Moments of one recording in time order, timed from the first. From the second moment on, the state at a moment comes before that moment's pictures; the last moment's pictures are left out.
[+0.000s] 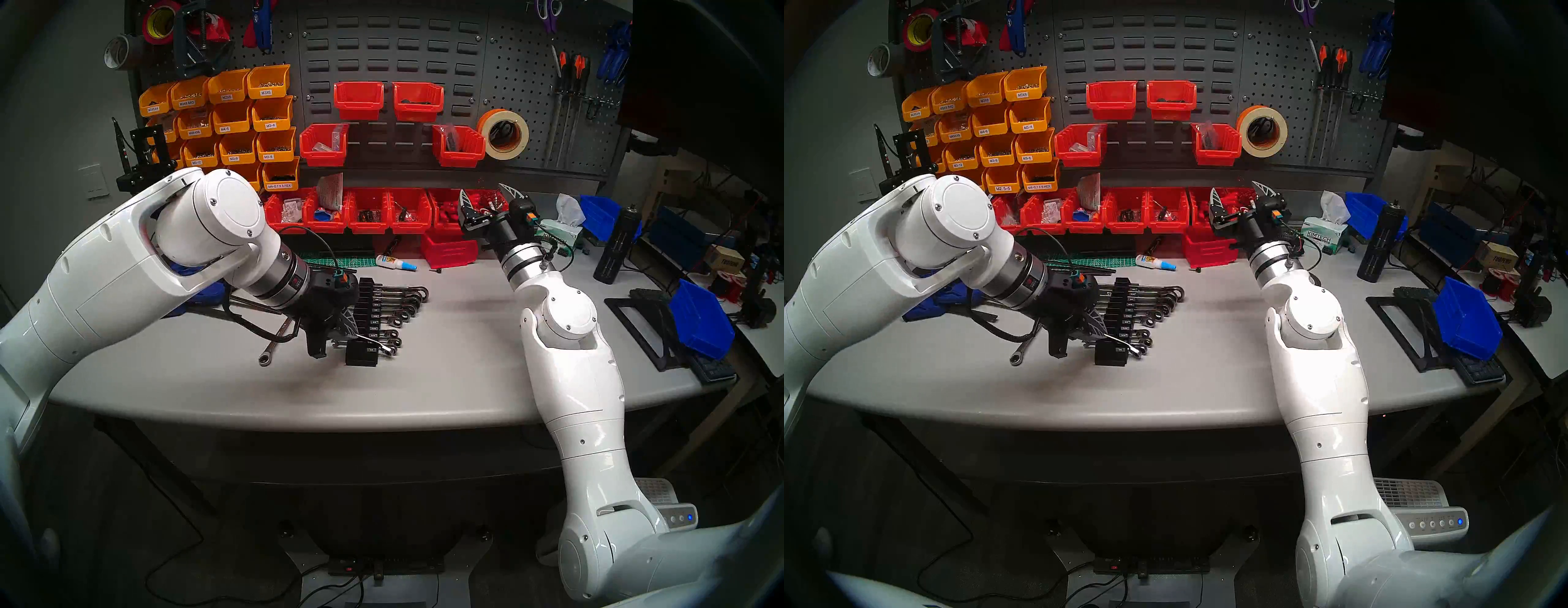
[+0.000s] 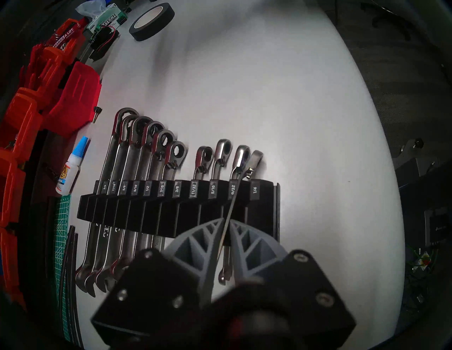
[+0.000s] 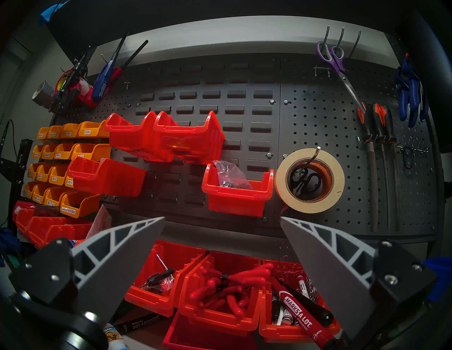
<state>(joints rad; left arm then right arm) 0.54 -0.59 -0.63 -1.94 -0.17 0.73 -1.11 -1.23 -1.45 1.56 -1.57 0.10 -0.12 0.26</state>
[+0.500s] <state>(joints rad) 0.48 -0.57 -0.56 -1.96 -0.20 0.76 -1.08 -1.23 -1.45 1.56 -1.57 0.10 -0.12 0.26</state>
